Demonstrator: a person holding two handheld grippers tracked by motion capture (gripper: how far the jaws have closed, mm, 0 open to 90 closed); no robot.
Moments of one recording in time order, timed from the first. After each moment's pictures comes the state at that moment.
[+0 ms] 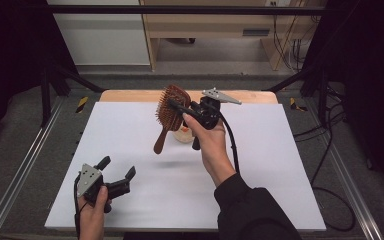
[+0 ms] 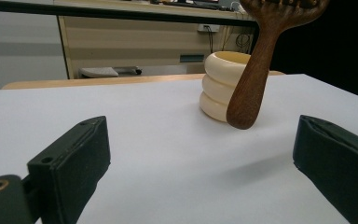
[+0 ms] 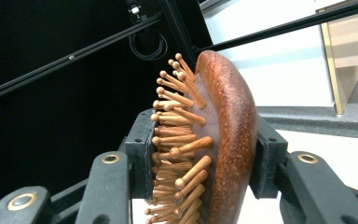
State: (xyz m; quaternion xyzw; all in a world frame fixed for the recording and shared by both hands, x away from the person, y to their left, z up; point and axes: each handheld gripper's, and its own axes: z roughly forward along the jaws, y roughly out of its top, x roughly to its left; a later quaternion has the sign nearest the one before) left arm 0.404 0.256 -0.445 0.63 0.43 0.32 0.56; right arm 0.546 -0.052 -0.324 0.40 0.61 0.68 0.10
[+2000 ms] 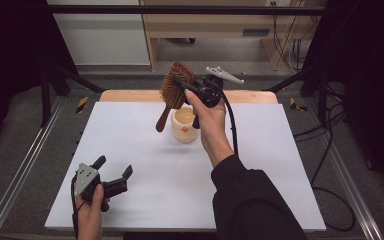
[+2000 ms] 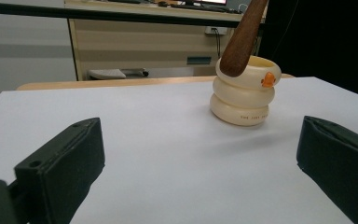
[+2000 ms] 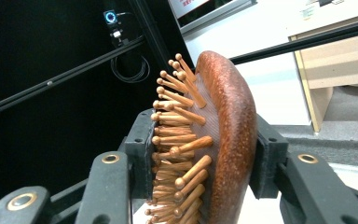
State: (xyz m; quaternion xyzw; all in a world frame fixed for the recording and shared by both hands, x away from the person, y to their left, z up) left arm 0.406 0.263 -0.446 0.62 0.44 0.33 0.56; right arm 0.586 -0.056 -0.292 0.42 0.58 0.68 0.13
